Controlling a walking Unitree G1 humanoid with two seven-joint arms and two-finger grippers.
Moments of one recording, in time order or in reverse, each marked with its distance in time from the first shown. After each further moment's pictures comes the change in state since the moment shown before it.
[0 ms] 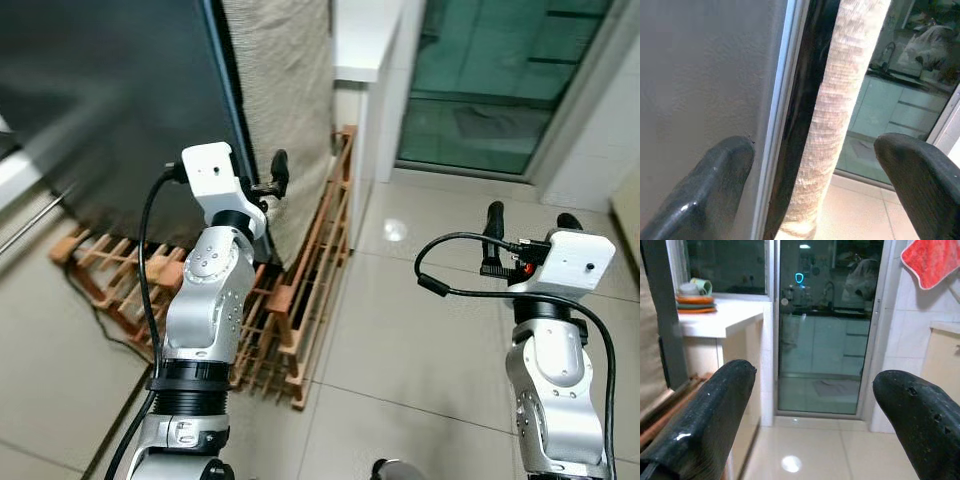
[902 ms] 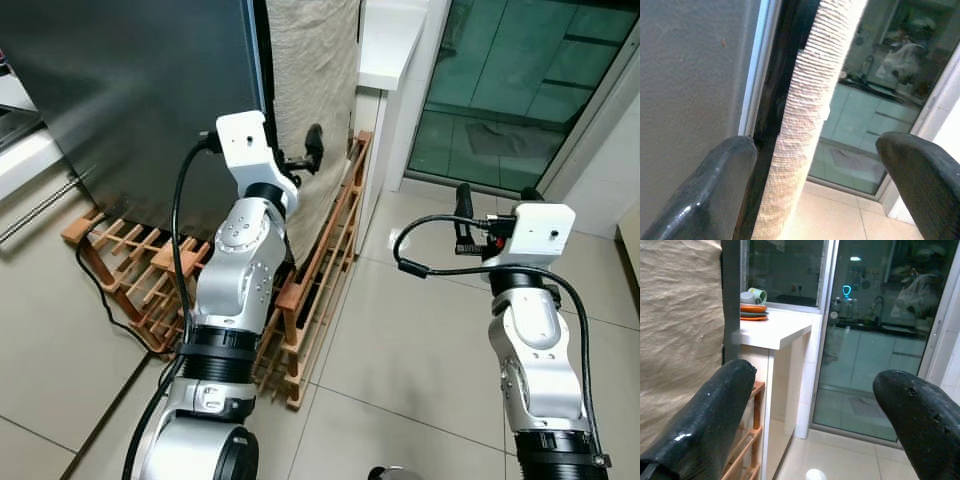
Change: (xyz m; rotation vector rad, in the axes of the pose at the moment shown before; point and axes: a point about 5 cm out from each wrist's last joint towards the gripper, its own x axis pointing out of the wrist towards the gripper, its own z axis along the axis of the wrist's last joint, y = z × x) left arm 0.014 -0.041 0.012 -0.054 0.014 -0.161; right arm 0.030 0.017 0.003 -0.008 -0.019 0.116
